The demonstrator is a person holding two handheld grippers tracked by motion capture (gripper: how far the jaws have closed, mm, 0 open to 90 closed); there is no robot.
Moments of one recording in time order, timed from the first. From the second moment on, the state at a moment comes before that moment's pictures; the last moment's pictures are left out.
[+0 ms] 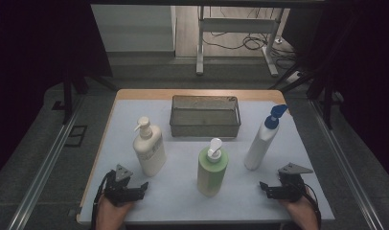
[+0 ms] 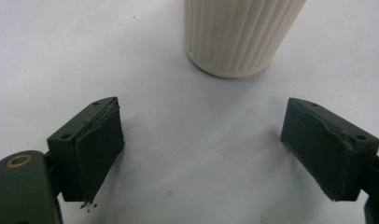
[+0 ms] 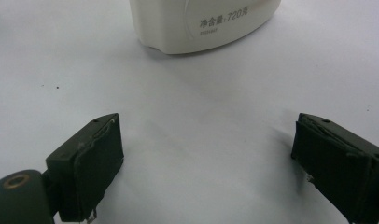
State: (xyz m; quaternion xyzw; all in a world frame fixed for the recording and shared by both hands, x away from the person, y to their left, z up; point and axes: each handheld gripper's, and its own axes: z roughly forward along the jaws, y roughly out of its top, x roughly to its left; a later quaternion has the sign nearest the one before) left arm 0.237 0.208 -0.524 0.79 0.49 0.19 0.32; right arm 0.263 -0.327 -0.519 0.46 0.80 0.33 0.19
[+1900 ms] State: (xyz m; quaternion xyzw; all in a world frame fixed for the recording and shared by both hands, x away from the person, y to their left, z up) left arm 0.237 0.208 -0.524 0.79 0.49 0.19 0.32; right arm 0.301 -0.342 -0.490 0.48 0.78 0.37 0.17
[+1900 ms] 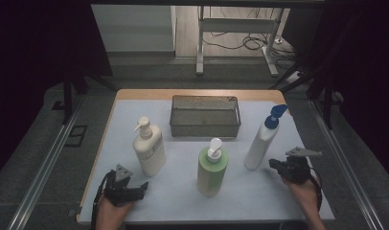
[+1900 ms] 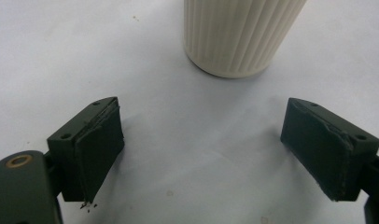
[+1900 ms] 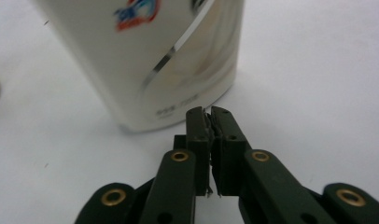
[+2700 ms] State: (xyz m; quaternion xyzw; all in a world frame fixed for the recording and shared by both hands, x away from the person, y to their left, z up) left arm 0.237 0.208 -0.524 0.79 0.49 0.19 0.32; right arm 0.341 -0.338 -0.496 0.50 0.76 0.38 0.16
